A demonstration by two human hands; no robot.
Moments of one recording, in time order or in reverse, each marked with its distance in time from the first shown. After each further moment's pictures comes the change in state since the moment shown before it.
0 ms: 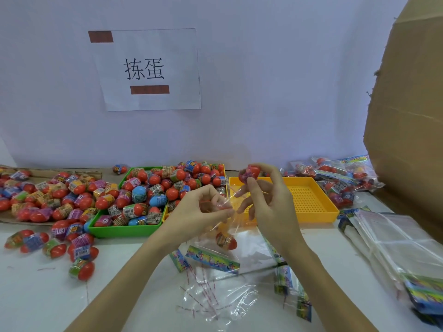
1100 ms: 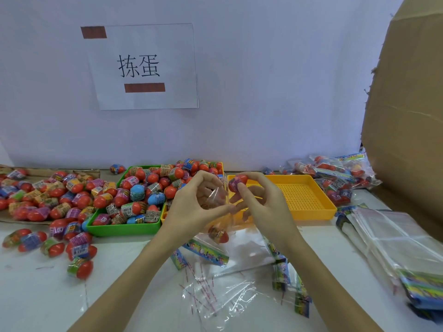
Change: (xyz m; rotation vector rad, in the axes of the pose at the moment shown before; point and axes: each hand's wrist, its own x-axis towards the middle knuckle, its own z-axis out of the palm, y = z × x) left_hand 0.001 -0.003 0.006 0.038 0.167 0.233; right_hand 0.002 0.012 -0.004 0.042 -0.111 0.123
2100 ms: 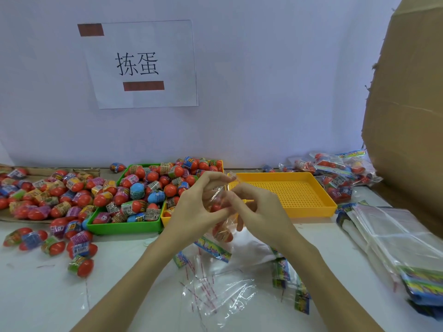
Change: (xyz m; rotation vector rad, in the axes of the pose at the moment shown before) left_hand -0.005 0.005 0.008 -0.017 -0.053 0.063; right_hand -0.006 0.003 0.000 -0.302 -0.154 -0.109
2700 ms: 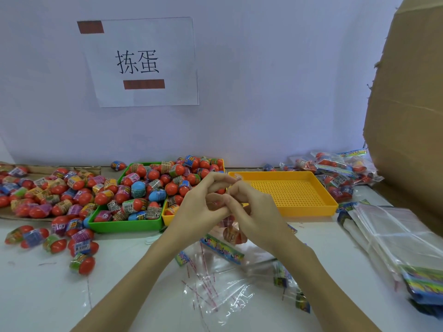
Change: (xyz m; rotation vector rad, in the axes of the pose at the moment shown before) left_hand 0.000 -0.007 0.002 0.007 -0.048 -0.046; right_hand -0.002 -0.004 0.011 -0.049 0.013 -0.087
